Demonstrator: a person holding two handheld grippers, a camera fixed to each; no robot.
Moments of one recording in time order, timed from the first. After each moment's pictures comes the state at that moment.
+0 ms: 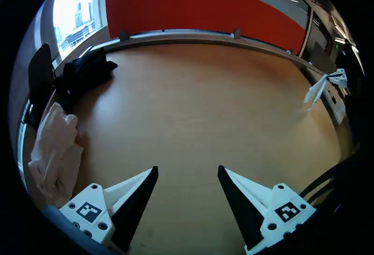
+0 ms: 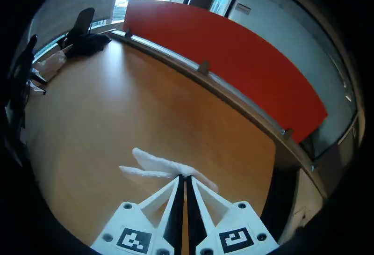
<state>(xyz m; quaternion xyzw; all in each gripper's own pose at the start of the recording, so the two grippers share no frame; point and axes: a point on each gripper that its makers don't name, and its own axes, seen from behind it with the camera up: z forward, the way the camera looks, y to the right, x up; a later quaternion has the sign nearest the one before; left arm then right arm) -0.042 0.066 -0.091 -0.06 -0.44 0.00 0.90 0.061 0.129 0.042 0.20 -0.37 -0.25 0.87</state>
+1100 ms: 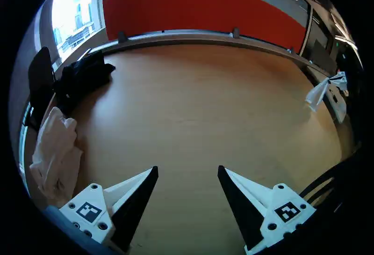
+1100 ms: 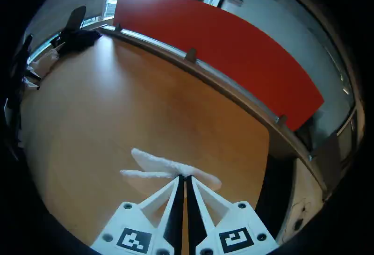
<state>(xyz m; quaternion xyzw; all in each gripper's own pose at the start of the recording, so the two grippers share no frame) -0.039 0.076 -0.084 -0.06 -0.44 0.01 0.90 0.045 0.182 0.035 0.17 -0.40 -0.24 0.87</state>
